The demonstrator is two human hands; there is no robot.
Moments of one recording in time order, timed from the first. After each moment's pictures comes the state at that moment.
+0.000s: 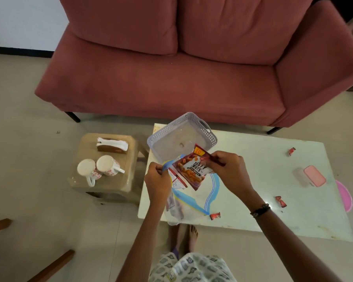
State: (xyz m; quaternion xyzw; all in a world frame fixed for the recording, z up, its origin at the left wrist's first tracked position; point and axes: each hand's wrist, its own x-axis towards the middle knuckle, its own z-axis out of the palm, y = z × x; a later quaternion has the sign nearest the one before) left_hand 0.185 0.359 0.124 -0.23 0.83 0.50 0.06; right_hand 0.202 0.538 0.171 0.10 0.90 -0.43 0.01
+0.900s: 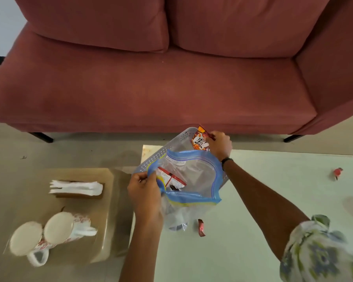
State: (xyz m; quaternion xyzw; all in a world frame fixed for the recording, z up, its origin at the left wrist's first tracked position) left_hand 0.005 0.394 0.001 -0.33 0.65 0.68 0.05; right_hand -0.092 0.609 -0.116 0.28 0.89 -0.35 -0.01
